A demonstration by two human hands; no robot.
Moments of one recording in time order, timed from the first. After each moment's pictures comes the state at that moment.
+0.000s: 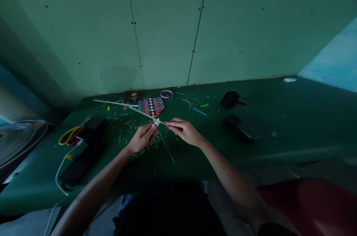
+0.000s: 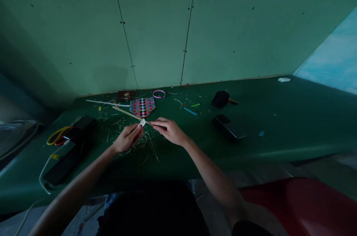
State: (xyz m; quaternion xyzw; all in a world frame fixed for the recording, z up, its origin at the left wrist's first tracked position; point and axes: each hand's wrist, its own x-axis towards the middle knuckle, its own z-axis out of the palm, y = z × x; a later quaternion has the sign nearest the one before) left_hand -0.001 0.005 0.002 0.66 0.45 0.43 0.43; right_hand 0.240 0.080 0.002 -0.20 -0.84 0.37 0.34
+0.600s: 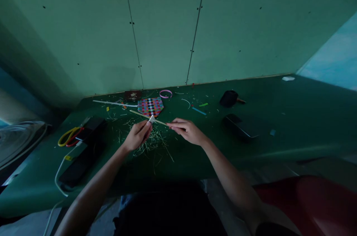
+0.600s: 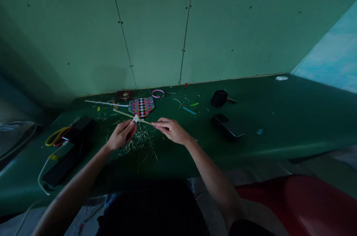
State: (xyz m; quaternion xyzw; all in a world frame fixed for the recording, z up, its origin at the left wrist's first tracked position) left_hand -0.015 0.004 0.016 0.63 0.48 0.44 0.42; right_hand 0.255 0.084 -0.003 -0.18 -0.87 0.33 0.33
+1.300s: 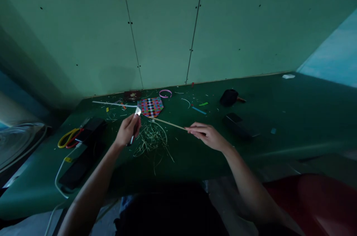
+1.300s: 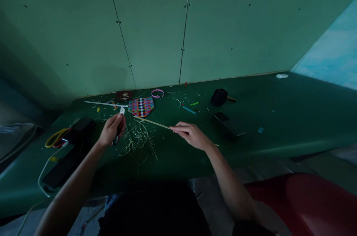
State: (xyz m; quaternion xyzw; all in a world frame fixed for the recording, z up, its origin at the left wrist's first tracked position) left_hand -0.043 0.018 0.011 0.56 0.49 0.52 0.41; right_hand 0.328 0.071 -0.010 -0.24 -0.86 0.32 0.32
